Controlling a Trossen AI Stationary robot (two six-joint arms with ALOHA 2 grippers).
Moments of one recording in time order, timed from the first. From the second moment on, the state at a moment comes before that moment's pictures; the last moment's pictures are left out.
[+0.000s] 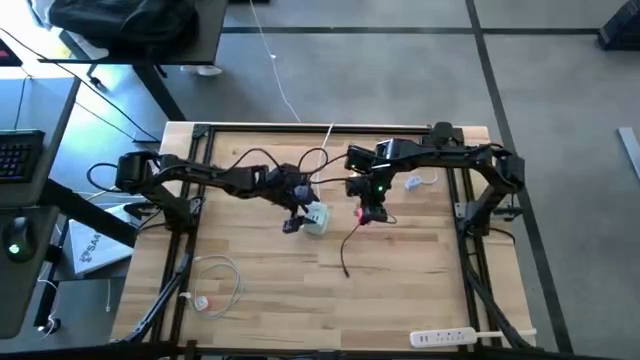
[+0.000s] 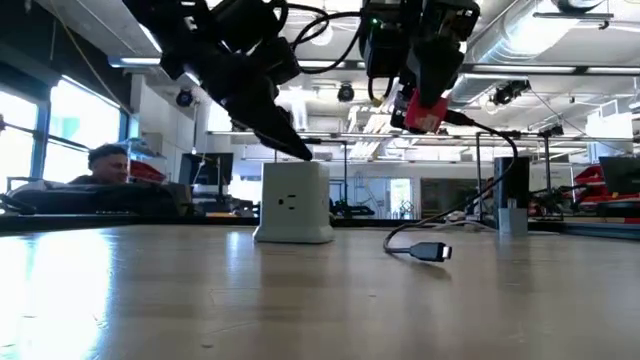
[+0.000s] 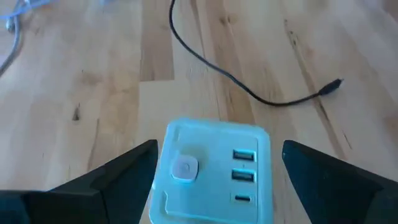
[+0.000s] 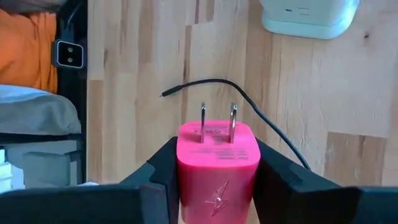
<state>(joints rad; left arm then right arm) 0.13 1.57 0.88 -0.02 0.20 0.16 -0.23 1.71 1.36 -1.01 -0.59 -0.16</state>
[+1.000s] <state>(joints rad) 0.12 1.49 0.91 -0.12 0.12 0.13 -0.23 1.71 1.36 -0.98 -0.58 -0.16</state>
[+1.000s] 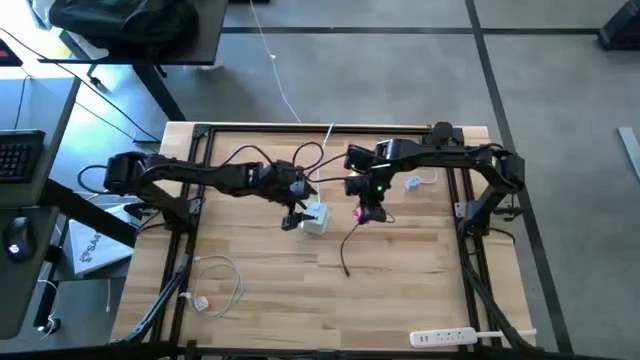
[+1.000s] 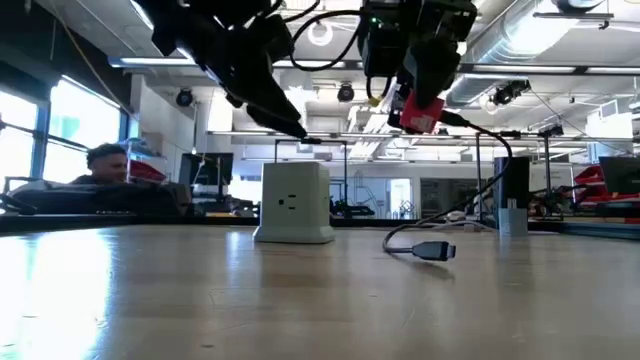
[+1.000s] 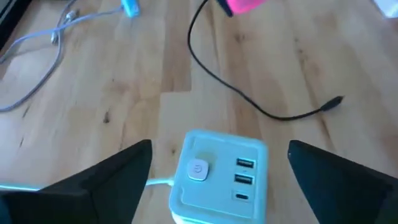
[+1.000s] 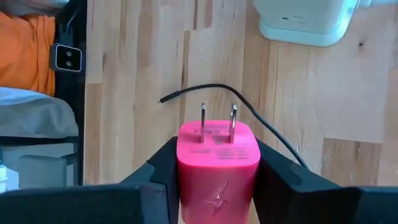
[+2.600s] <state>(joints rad) 0.13 1.78 0.71 0.47 0.27 0.17 -0.20 1.71 1.36 -0.91 -0.58 -0.17</state>
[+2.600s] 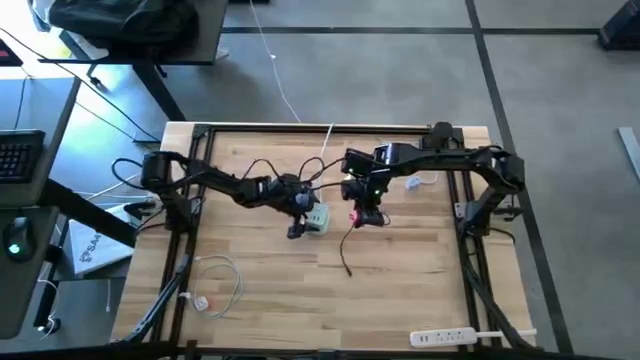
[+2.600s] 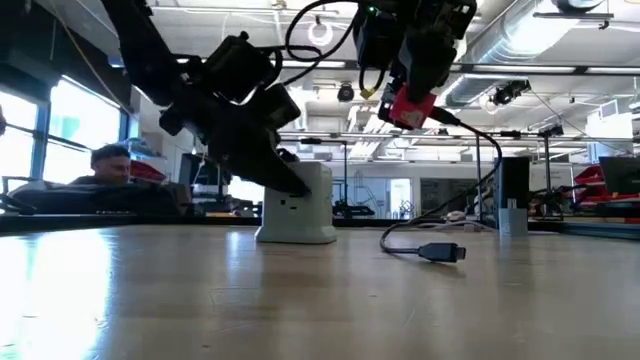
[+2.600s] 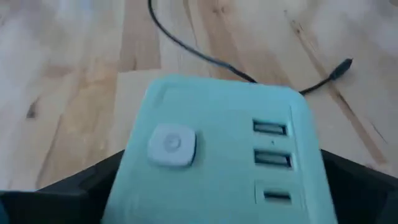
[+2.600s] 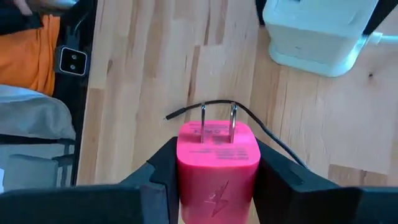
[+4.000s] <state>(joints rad) -0.03 1.79 0.71 0.58 -0.14 0.64 -0.21 1.97 1.36 -0.84 -0.77 -0.11</state>
